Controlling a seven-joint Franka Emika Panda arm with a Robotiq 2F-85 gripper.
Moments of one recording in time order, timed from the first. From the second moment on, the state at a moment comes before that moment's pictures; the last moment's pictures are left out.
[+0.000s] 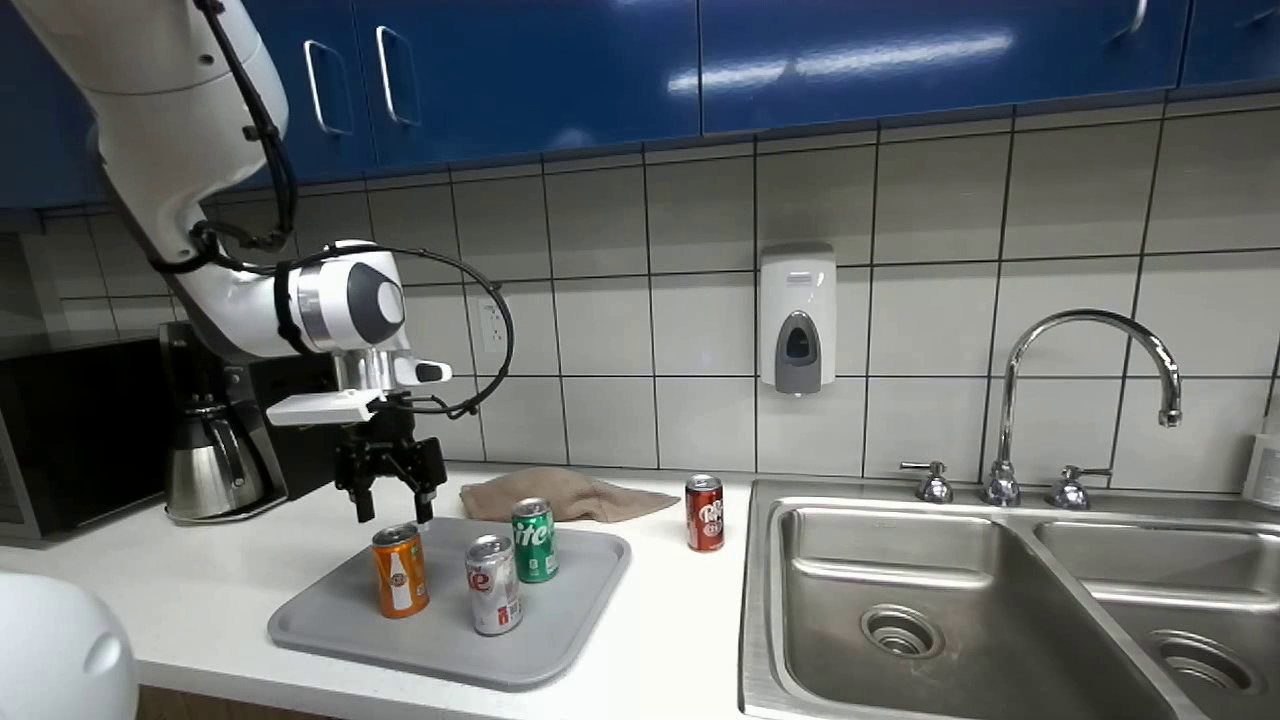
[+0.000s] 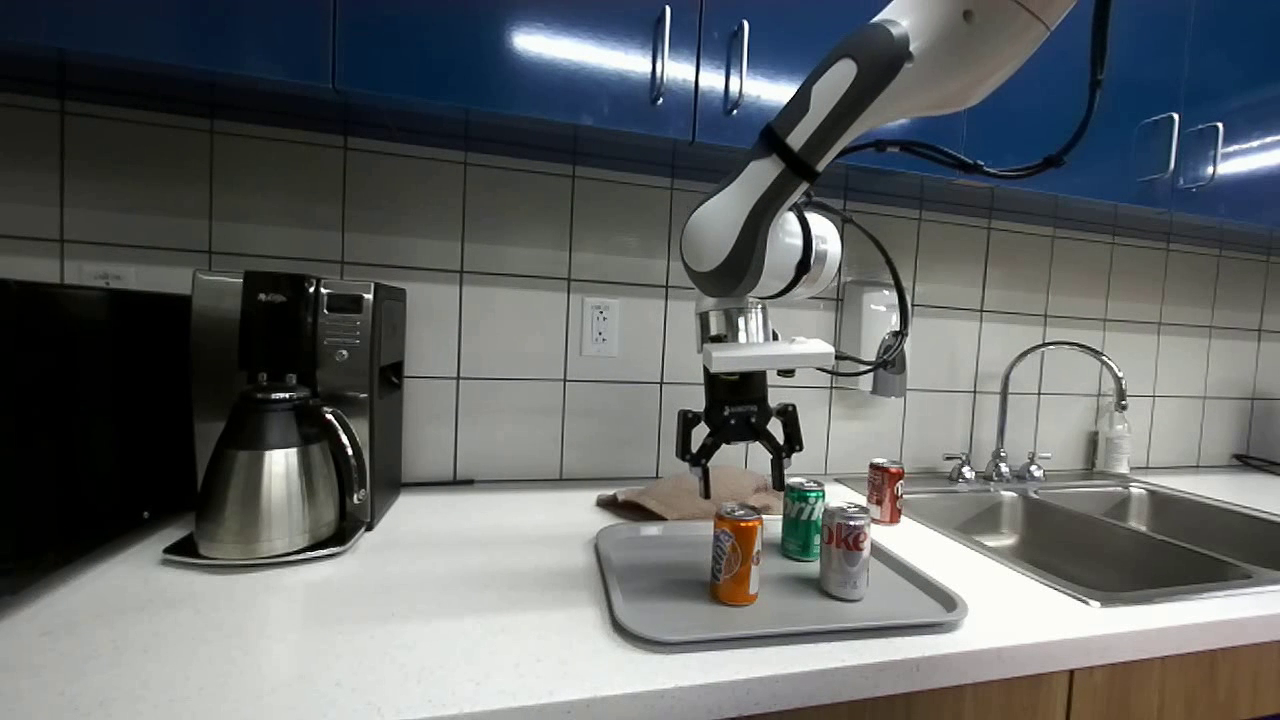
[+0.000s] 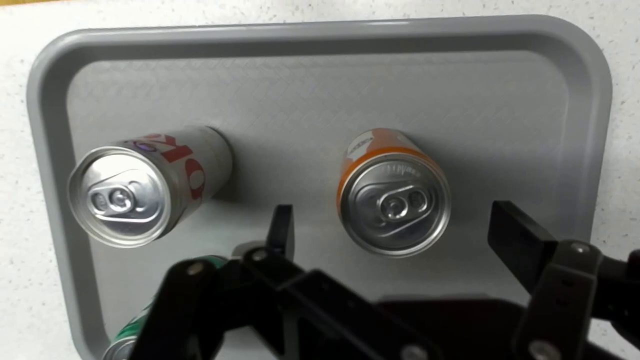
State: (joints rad) arm 0.22 0.19 0.10 -2.17 -0.08 2.22 0.39
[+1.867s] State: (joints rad) arm 0.21 0.26 0.09 -2.23 -0.06 2.39 0.36
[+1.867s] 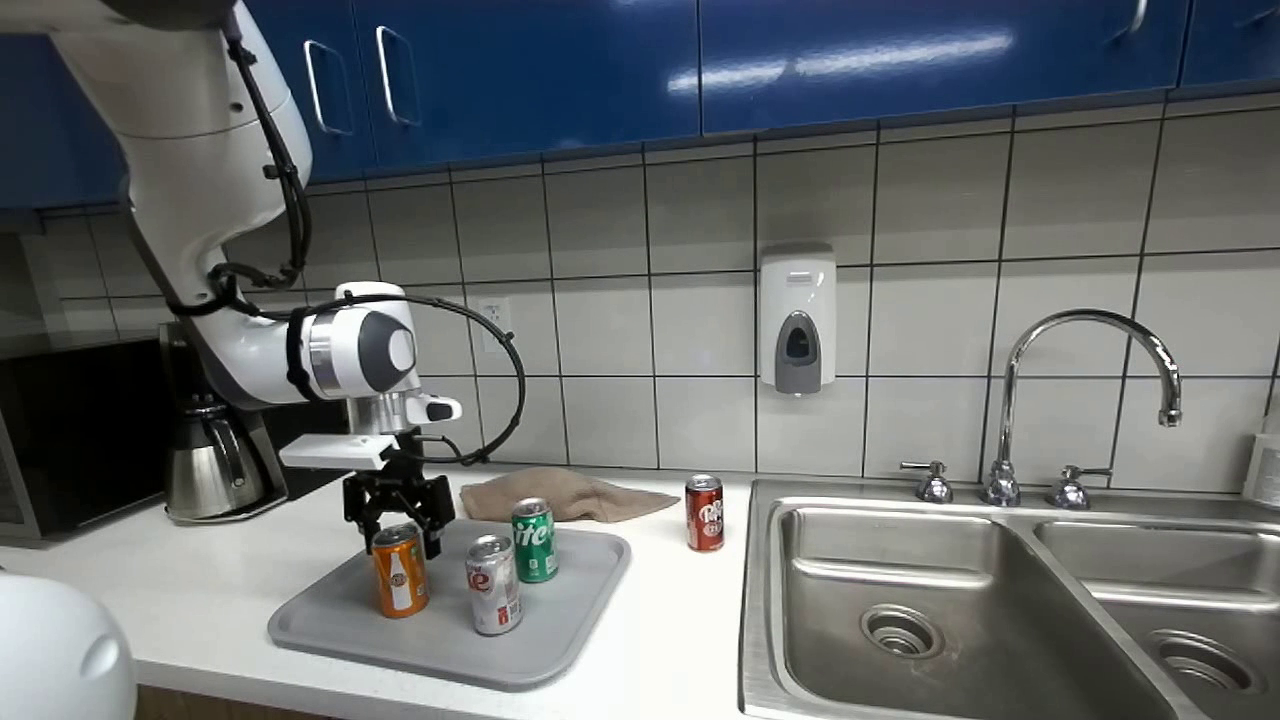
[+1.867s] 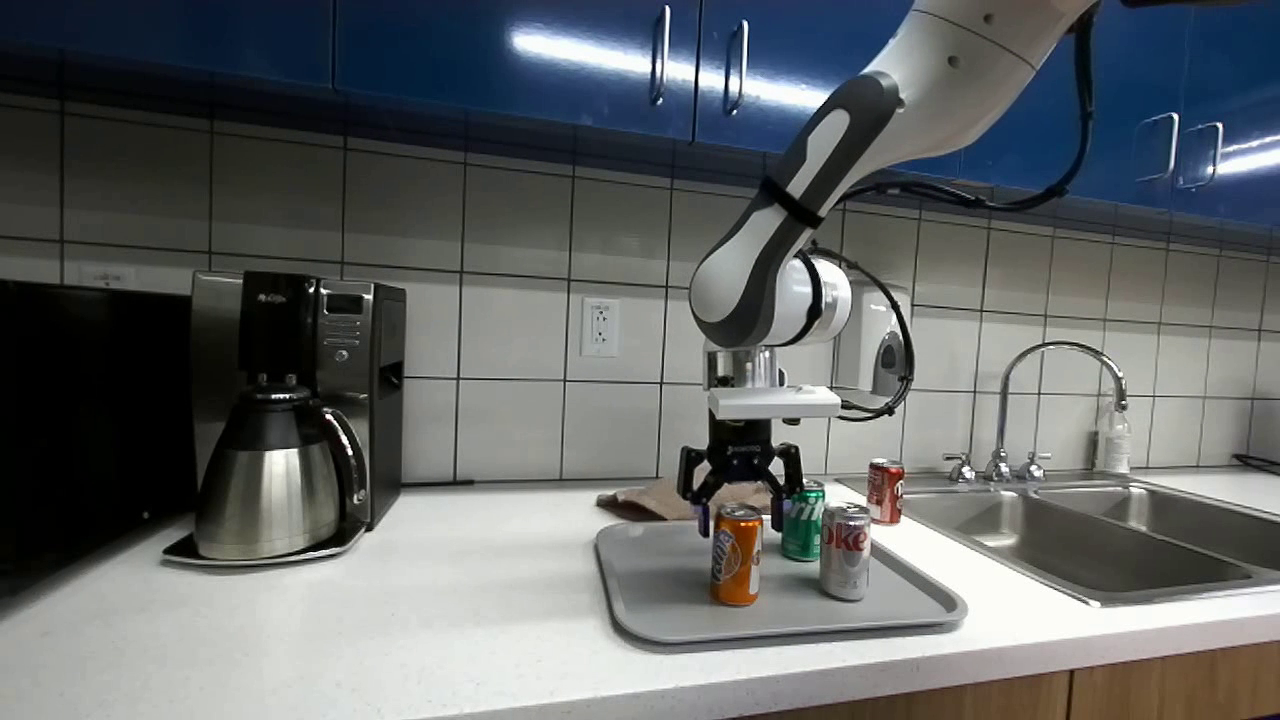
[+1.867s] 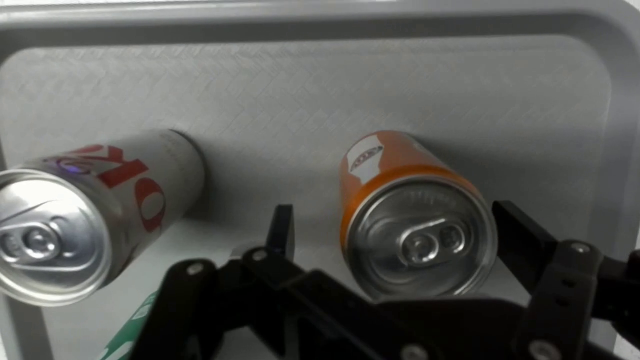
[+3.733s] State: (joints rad) arm 0.22 0.25 0.10 -2.28 -0.01 2.46 0.36
